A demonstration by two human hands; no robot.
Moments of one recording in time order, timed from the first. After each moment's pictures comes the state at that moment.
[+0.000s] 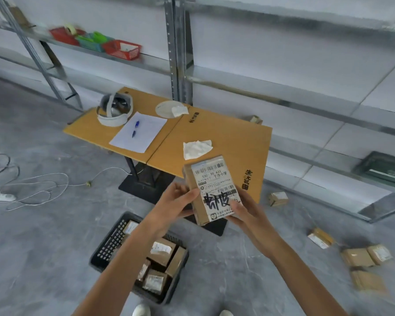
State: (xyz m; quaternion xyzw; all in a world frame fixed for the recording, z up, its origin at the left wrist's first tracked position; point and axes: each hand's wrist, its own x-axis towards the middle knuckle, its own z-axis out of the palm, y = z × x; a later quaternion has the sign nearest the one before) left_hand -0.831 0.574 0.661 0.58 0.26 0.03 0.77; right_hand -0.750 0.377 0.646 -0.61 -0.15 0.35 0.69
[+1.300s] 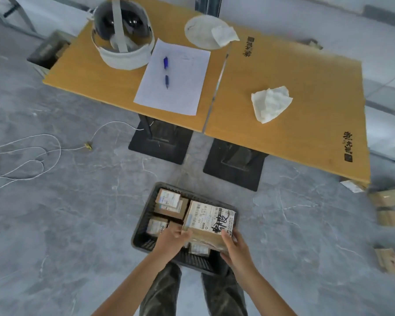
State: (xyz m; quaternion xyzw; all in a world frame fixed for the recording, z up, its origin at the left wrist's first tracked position) left_hand -0.906 0.886 0.389 0.69 0.38 -0.31 0.54; right_hand -0.868 0.703 0.380 -0.68 0.29 0.38 0.57
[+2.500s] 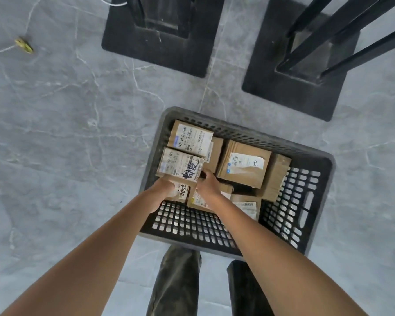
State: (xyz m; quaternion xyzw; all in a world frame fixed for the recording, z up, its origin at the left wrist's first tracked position) left_hand -0.898 1.018 -0.061 0.59 0.50 -0.41 0.49; right_hand -0.872 0.894 -0.107 -0.78 0.22 0.47 0.35
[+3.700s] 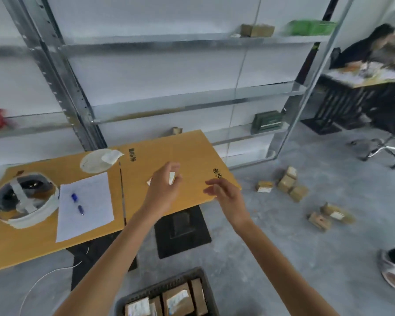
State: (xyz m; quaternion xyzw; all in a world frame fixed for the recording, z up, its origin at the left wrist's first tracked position) left_hand -0.737 0.779 0.701 0.87 -0.12 0.04 0.47; right_hand -0.795 0.611 0.674 -0.75 0.06 -0.09 0.65
